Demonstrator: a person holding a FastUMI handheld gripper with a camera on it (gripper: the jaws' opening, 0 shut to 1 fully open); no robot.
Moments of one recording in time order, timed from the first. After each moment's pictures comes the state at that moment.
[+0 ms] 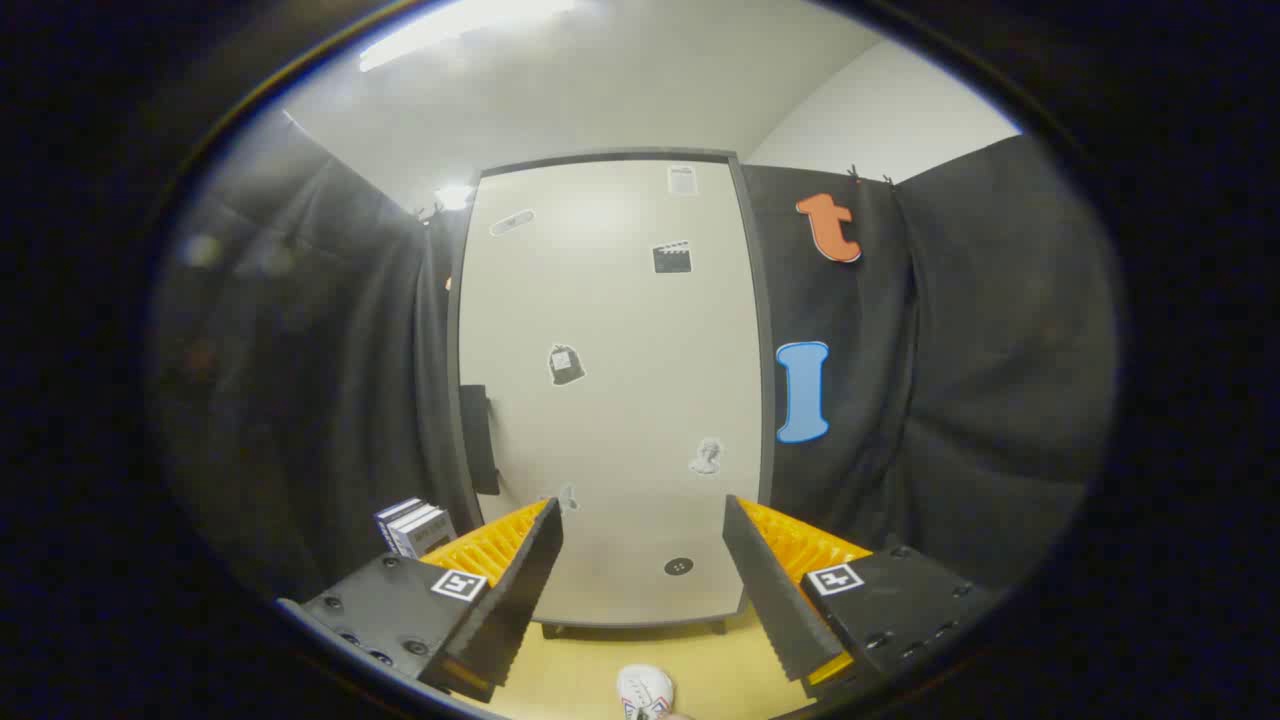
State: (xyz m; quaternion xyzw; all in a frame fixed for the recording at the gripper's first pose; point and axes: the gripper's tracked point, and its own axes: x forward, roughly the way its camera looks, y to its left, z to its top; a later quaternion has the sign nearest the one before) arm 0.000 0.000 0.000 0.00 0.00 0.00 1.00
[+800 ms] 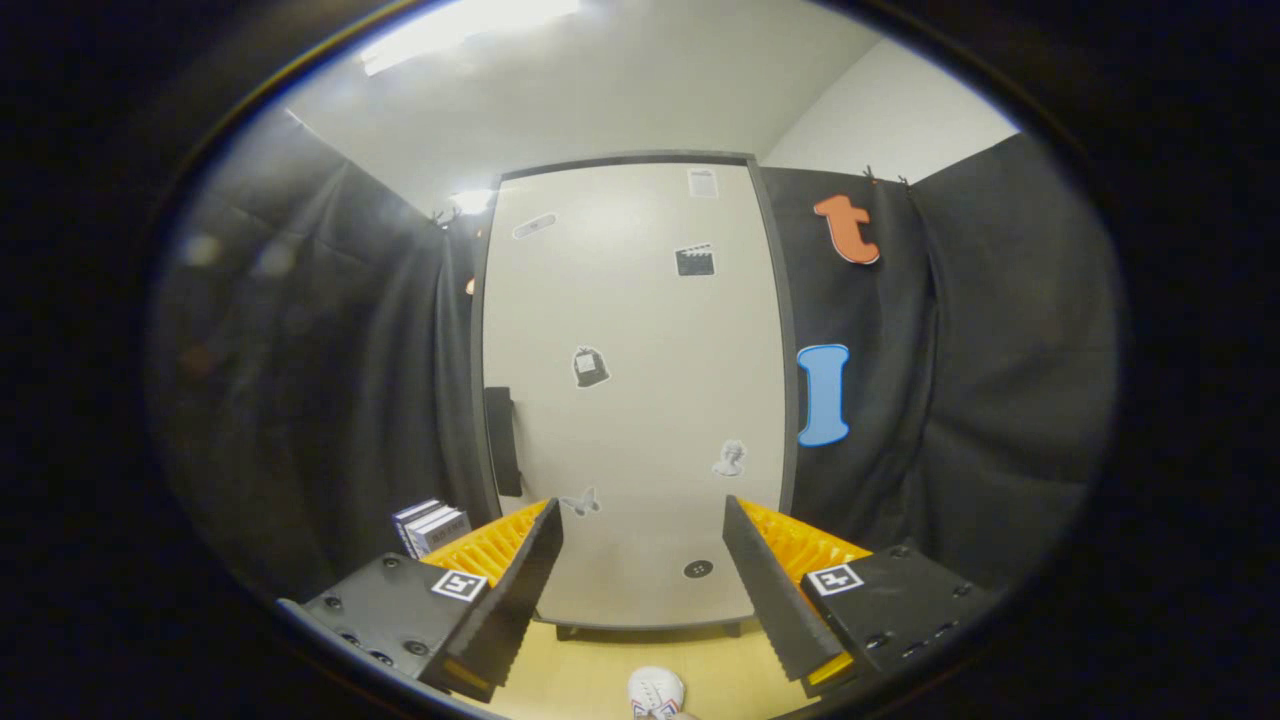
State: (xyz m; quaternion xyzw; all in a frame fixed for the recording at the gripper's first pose) arm 0.002 0.017 -0.004 -0.01 0.00 0.03 1.00
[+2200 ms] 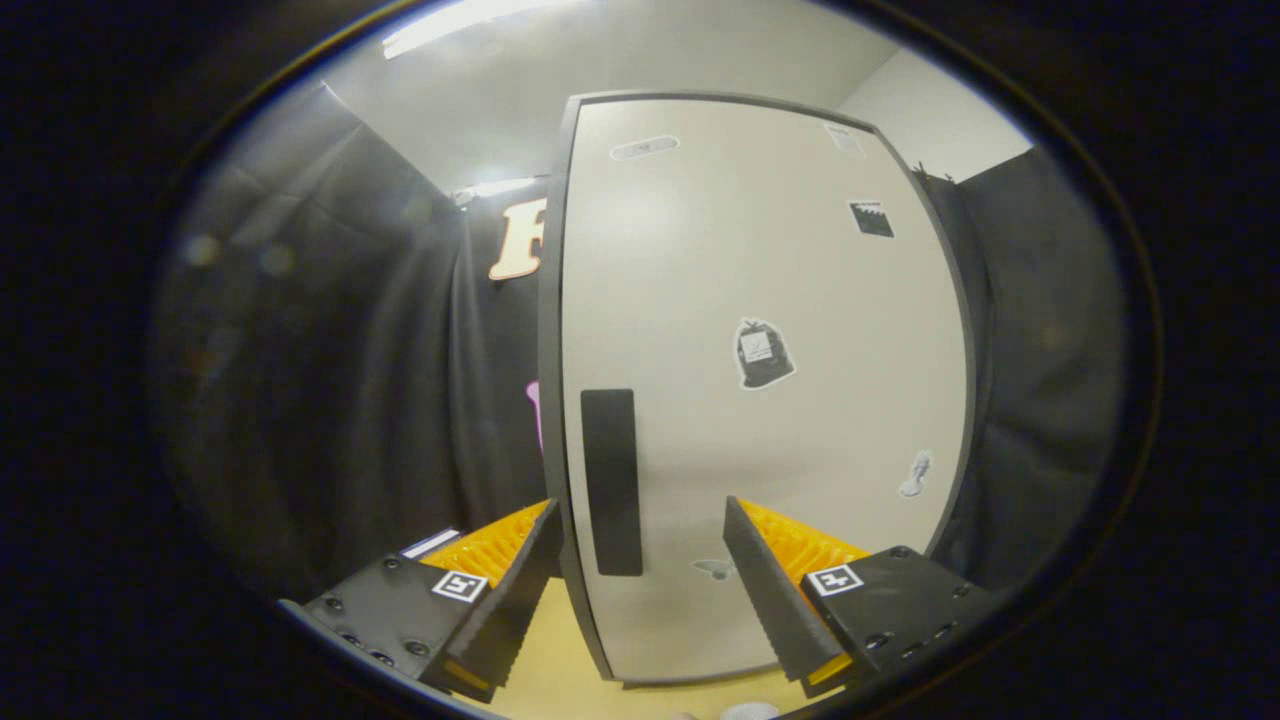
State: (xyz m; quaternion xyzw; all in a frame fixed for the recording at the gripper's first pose) arm 0.147 0.181 -0.030 0.00 -0.01 0.04 1.00
